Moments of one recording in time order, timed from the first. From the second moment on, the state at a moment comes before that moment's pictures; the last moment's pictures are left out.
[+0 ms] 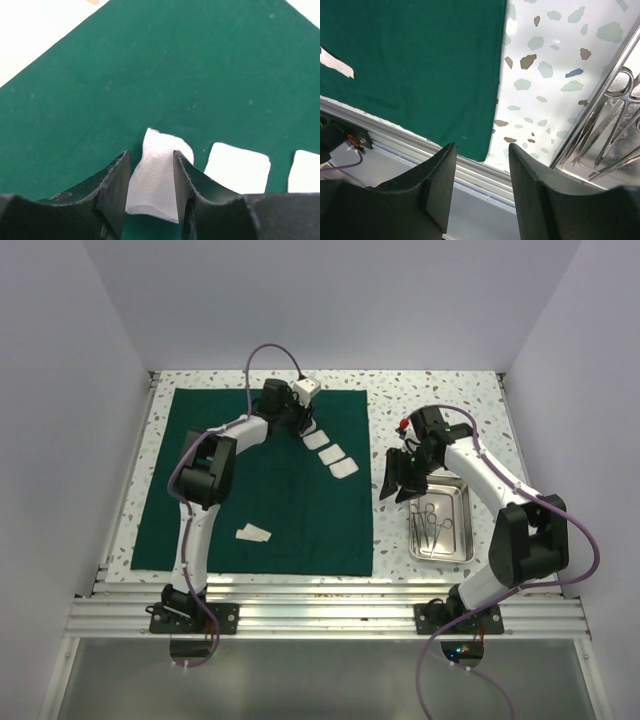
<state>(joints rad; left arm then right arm) -0.33 2.35 1.71 0.06 0.34 0.24 0.27 1.57 1.21 -0.94 -0.36 0.34</state>
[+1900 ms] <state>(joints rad) -0.24 2.45 2.03 -0.39 0.50 0.07 0.25 1.57 1.16 -0.88 -0.42 0.33</state>
